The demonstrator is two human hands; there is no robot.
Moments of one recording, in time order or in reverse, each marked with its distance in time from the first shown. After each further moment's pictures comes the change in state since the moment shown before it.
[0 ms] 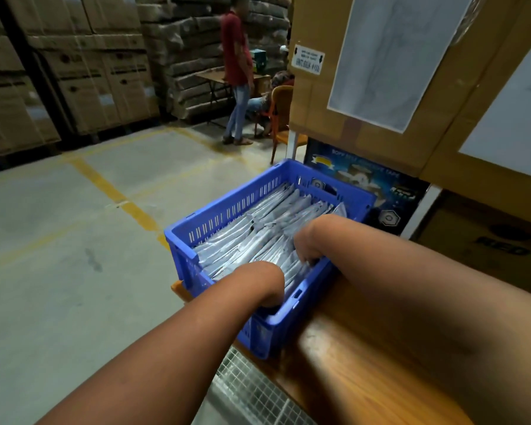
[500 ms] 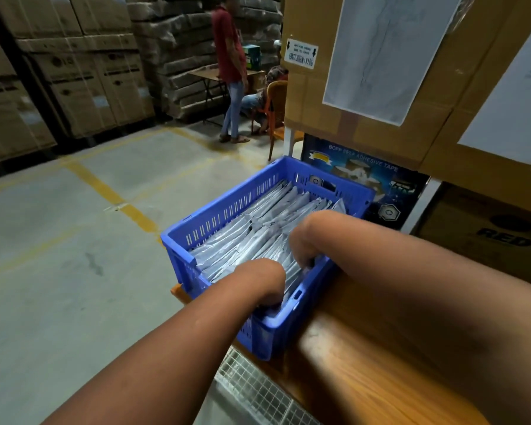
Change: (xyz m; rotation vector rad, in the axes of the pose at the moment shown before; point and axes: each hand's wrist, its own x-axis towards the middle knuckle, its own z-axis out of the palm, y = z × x) left_hand 0.003 0.001 -0.009 -0.001 -0.004 -0.035; right_hand 0.003 -0.002 -0.004 0.081 -0.041 0.028
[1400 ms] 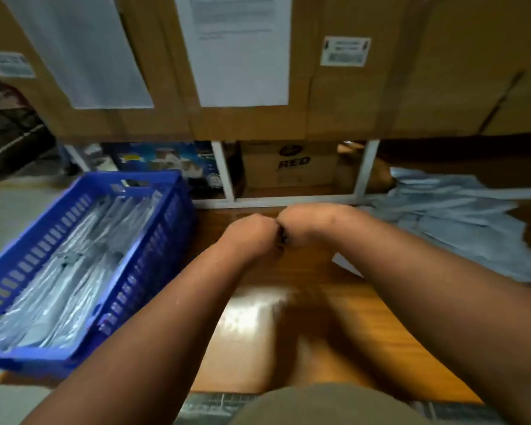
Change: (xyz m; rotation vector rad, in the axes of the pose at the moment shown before) left_hand -0.033 0.337 -0.047 0.197 0.299 0.599; right_hand -0.248 0.116 0.309 0.714 0.280 0.378
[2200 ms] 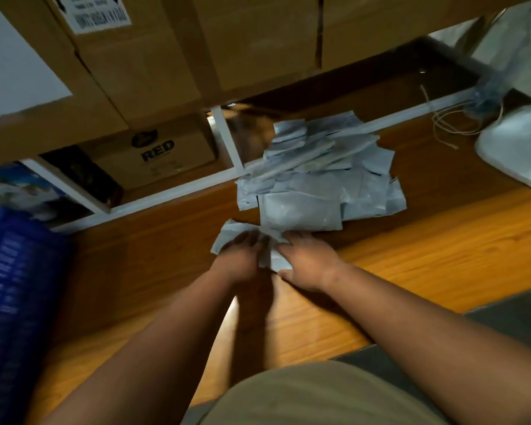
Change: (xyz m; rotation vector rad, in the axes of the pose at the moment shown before) left_hand 0.137 0.206 0.166 0.097 -0.150 0.318; right_hand -0.120 0.211 0.272 0.381 0.166 0.253
